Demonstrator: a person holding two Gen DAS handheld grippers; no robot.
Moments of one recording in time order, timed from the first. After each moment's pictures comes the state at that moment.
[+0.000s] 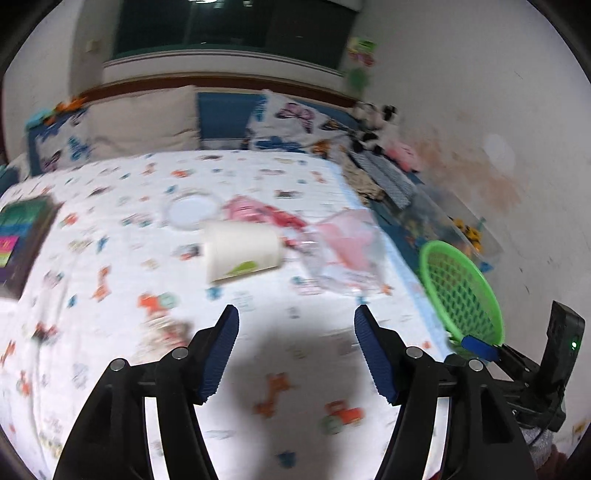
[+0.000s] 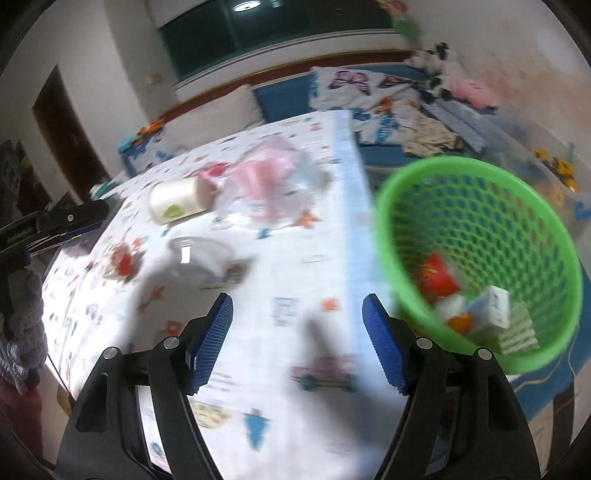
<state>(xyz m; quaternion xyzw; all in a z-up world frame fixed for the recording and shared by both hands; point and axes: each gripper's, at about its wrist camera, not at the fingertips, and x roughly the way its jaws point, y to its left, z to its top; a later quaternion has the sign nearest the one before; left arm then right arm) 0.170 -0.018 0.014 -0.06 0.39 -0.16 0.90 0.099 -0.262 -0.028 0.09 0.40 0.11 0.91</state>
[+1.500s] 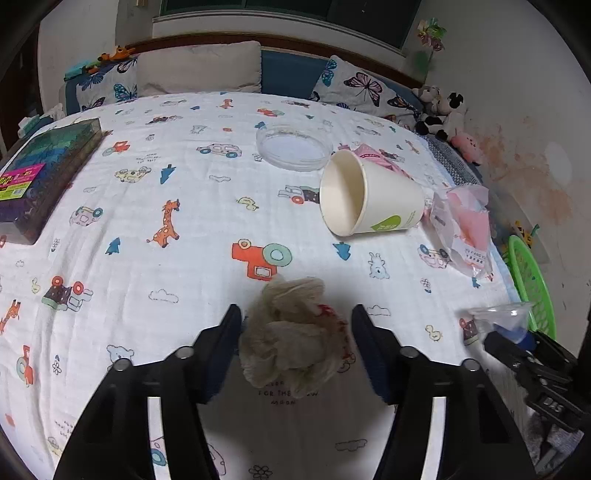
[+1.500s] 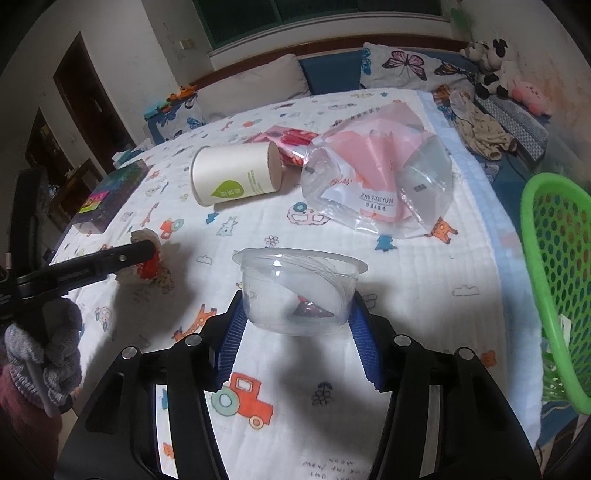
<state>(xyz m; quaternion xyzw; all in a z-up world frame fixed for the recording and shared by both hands) 0.209 0.053 -0.064 -0.08 0.46 -0.08 0.88 0.155 -0.180 -0.049 0.07 0.43 0.16 0.89</state>
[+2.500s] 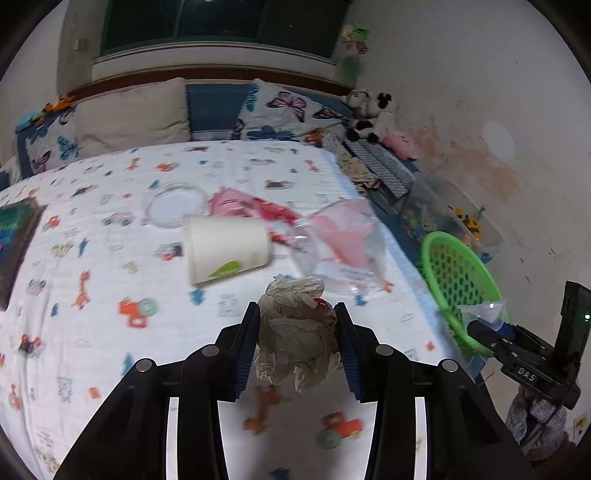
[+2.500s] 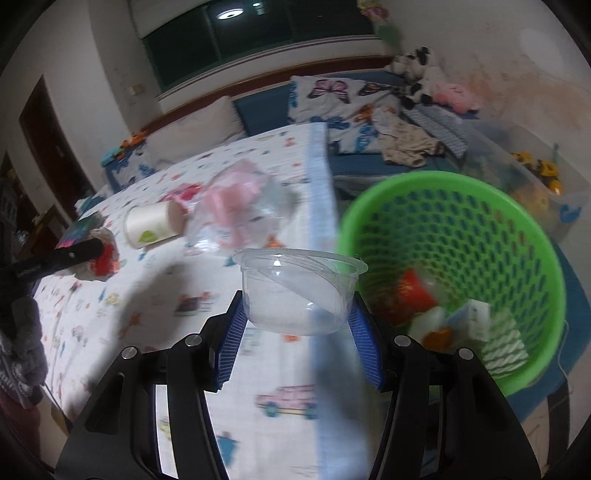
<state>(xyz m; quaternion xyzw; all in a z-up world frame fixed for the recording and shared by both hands) 0.192 -0.051 0.002 -0.04 0.41 -0.19 0.89 0.105 -0.318 -0.024 0.11 0.38 0.05 0.92</state>
